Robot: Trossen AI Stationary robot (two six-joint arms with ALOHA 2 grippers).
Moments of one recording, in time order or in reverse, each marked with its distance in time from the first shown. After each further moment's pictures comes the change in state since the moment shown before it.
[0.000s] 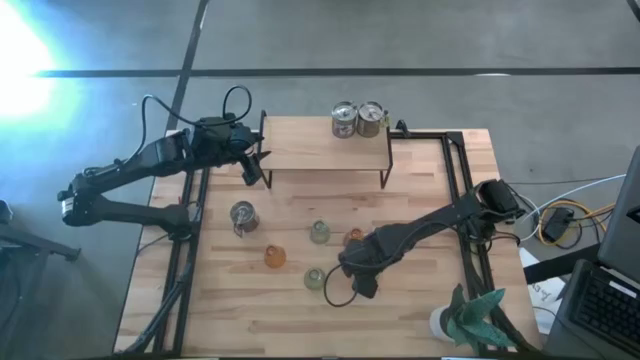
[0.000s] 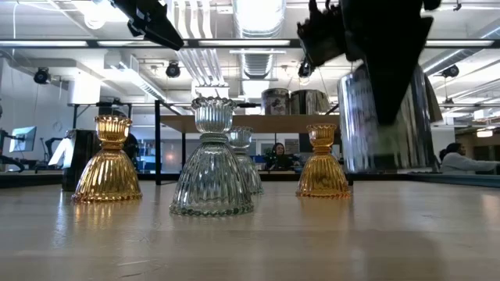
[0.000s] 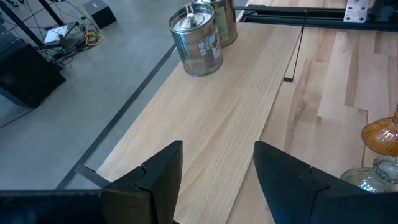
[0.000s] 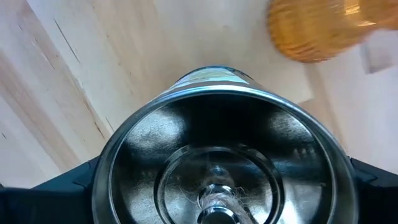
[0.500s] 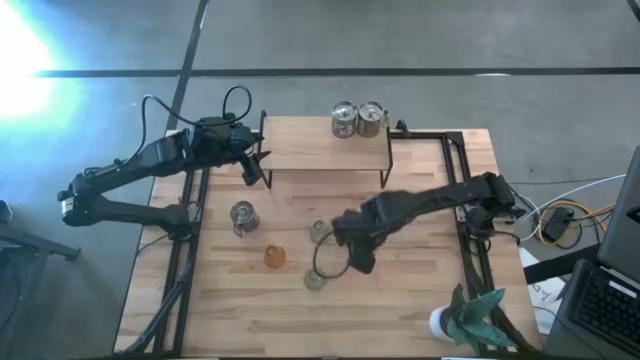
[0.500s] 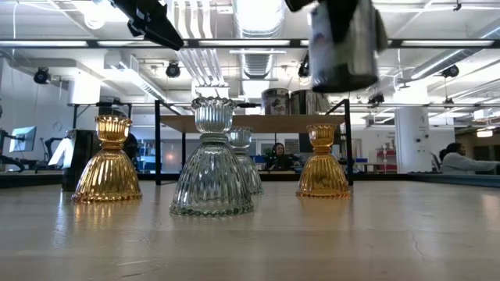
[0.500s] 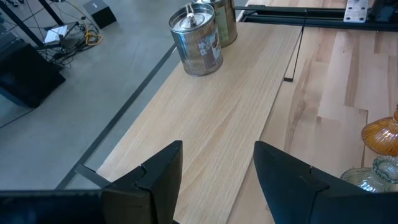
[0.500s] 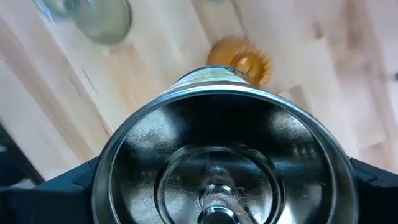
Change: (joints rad) left arm 0.000 0.000 0.000 0.000 0.000 0.000; right arm -0.131 -0.002 0.392 -0.383 0.039 -0.124
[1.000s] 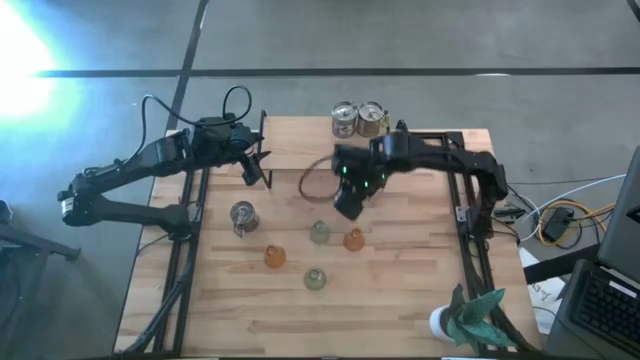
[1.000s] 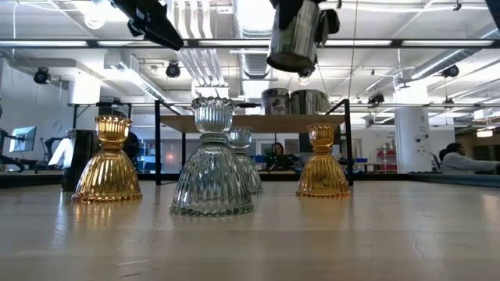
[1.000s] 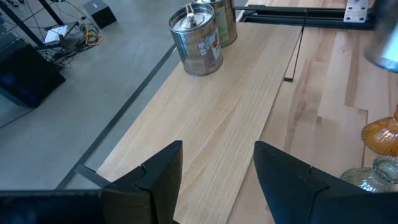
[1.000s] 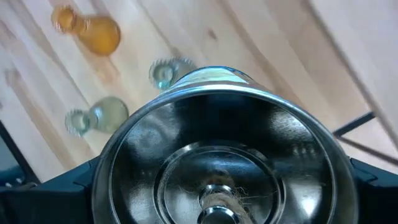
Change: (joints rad) left arm 0.000 0.000 0.000 0.000 0.000 0.000; right arm -0.289 0.000 0.245 -0.027 -0.034 -0.142
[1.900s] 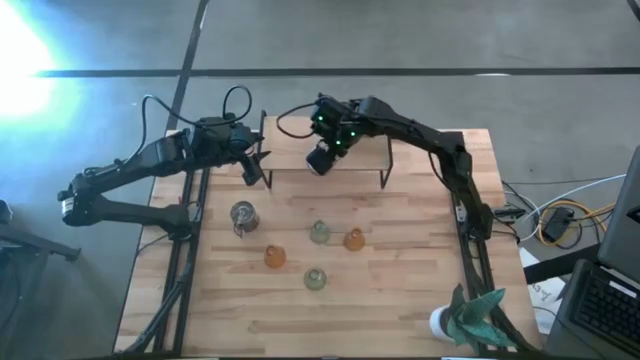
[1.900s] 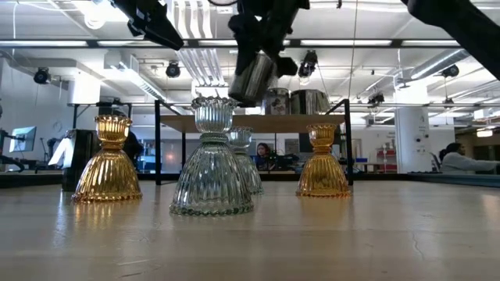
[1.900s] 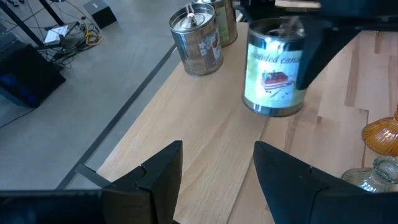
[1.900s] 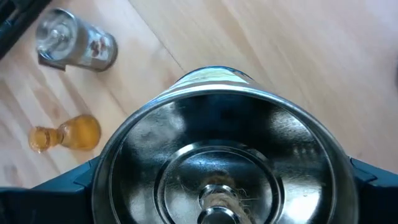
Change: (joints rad) left arm 0.000 0.000 0.000 0.000 0.000 0.000; right arm -0.278 0.270 0.249 0.141 -0.106 -0.131
